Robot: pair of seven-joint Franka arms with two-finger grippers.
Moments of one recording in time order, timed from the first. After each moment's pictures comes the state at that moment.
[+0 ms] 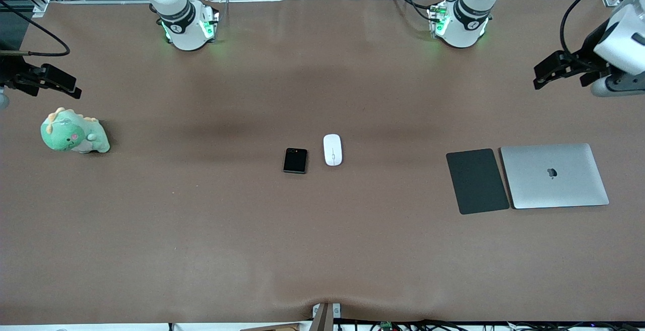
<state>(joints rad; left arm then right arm) -0.03 -0.02 -0.10 -1.55 0.00 1.46 -0.16 -0.07 -0.05 0.01 -1.62 0.01 1.49 0.03</state>
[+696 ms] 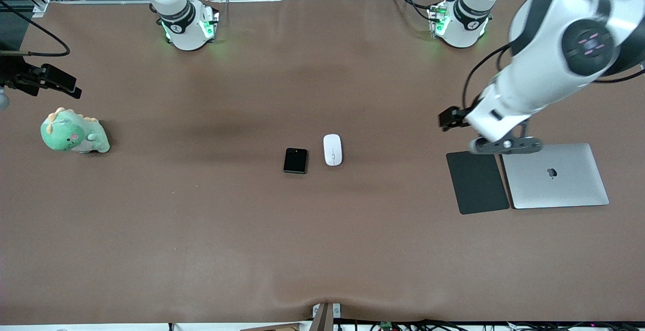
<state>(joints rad) -0.19 0.24 -0.22 -1.56 -0.04 1.70 -0.42 -0.07 -0.05 0.01 -1.62 0.01 1.49 0.03</state>
